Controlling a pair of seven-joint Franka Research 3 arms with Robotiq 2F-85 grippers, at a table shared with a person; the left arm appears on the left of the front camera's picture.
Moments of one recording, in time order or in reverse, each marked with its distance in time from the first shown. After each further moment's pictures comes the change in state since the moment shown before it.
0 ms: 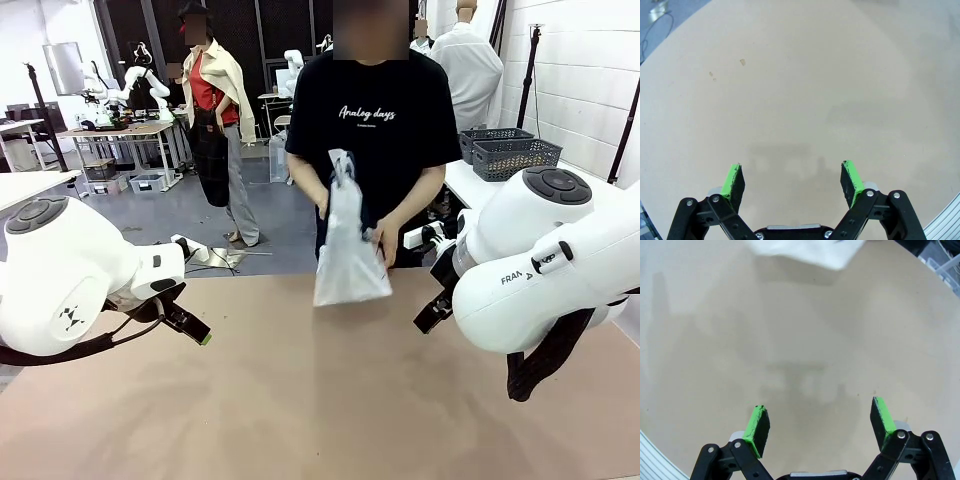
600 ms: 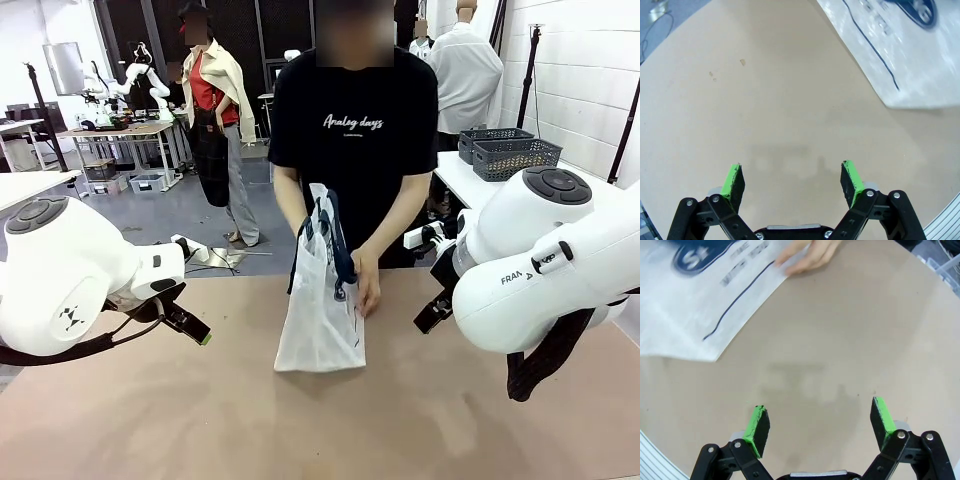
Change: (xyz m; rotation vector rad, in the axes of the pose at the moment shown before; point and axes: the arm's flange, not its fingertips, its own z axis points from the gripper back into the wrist) left arm 0.000 0.000 0.000 0.000 0.000 0.000; right arm 0.000 0.000 0.000 0.000 0.000 0.000
